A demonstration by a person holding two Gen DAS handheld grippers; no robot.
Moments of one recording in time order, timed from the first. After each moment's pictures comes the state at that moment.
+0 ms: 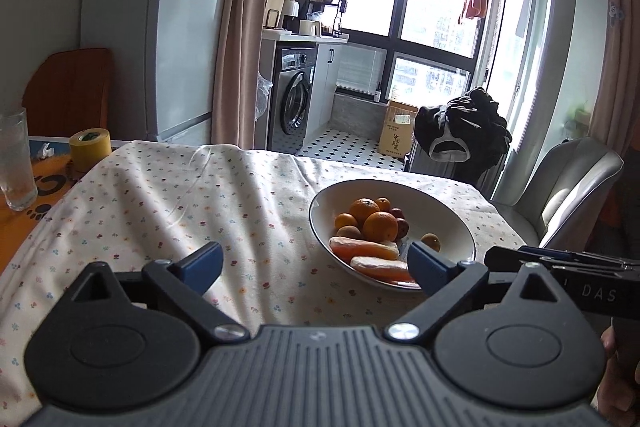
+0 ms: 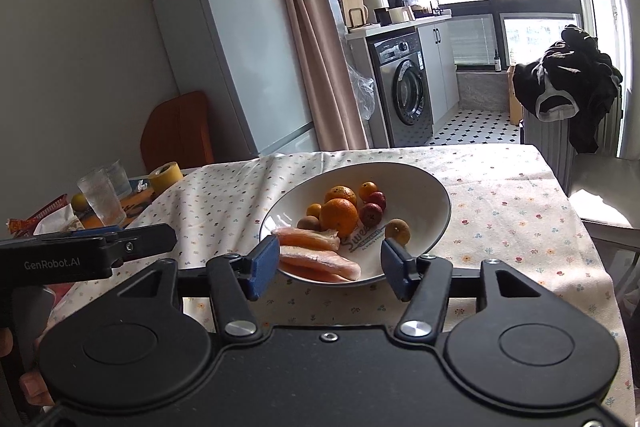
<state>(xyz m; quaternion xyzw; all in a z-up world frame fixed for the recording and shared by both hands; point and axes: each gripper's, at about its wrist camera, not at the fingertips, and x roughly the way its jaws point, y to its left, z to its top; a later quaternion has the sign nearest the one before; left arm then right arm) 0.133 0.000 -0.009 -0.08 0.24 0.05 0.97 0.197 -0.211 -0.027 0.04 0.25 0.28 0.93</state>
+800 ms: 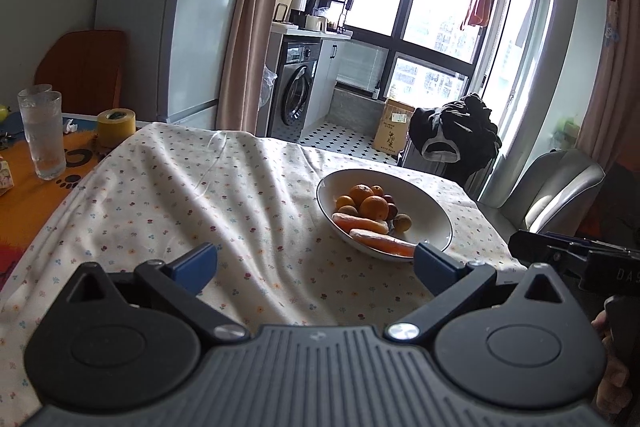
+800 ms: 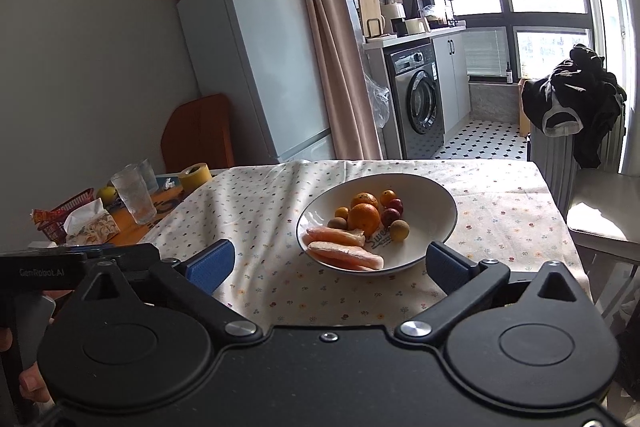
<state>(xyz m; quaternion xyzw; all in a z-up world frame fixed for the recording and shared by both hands) 0.067 0.014 0.014 -0.12 0.25 0.04 0.96 0.149 -0.219 0.007 0.03 0.25 0.30 0.92</state>
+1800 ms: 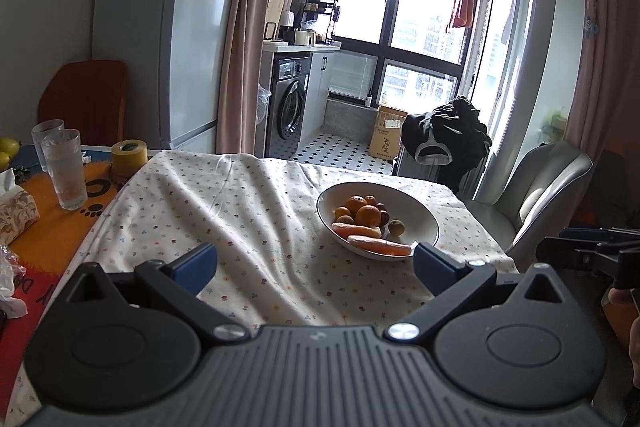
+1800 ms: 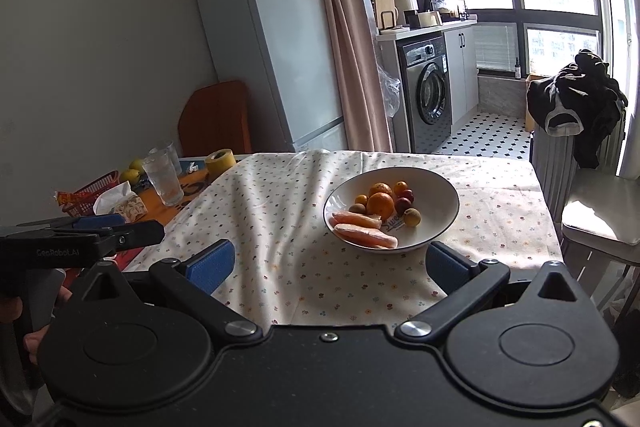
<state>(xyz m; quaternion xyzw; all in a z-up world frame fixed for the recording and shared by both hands) 0.026 0.014 0.050 -0.08 0.24 0.04 0.97 0.103 -0.230 0.047 0.01 0.27 0.31 0.91</state>
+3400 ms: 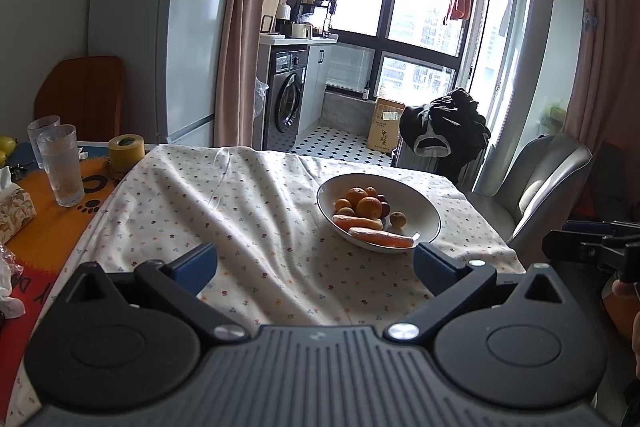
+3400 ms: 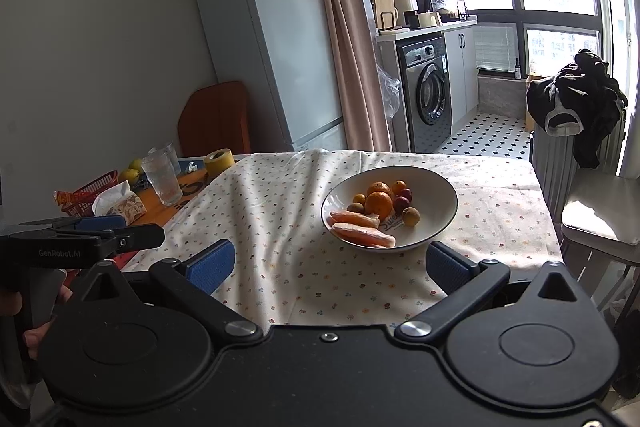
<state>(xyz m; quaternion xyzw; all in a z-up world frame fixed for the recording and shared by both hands) 0.030 0.016 0.044 -0.08 0.25 0.03 0.96 0.103 -0.232 0.045 0.01 0.26 0.31 0.91</state>
